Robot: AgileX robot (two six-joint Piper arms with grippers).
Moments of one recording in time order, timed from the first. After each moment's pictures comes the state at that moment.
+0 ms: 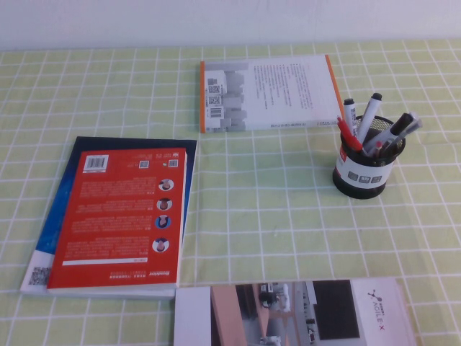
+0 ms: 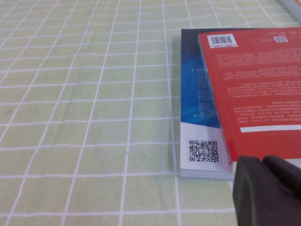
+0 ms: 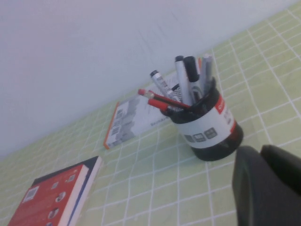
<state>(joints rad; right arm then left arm) 0.11 0.00 0.00 0.76 0.19 -0.16 0.00 -0.02 0.03 -0.06 0.39 0.16</state>
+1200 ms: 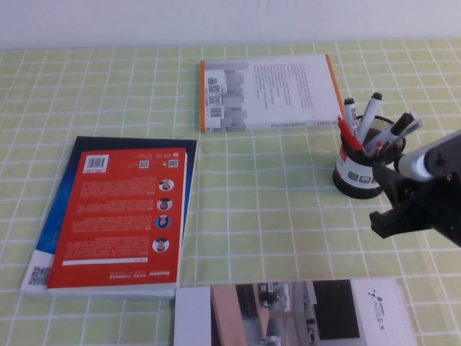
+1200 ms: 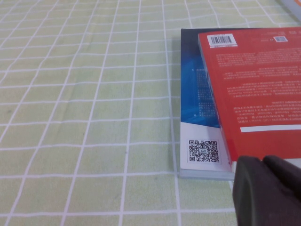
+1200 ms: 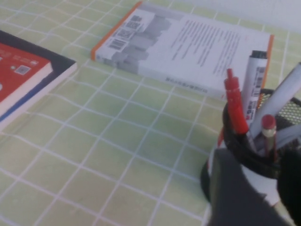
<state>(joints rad) 0.54 1.21 -0.54 0.37 -0.26 -0.37 0.00 -0.02 0.03 -0.06 0.39 0.16</state>
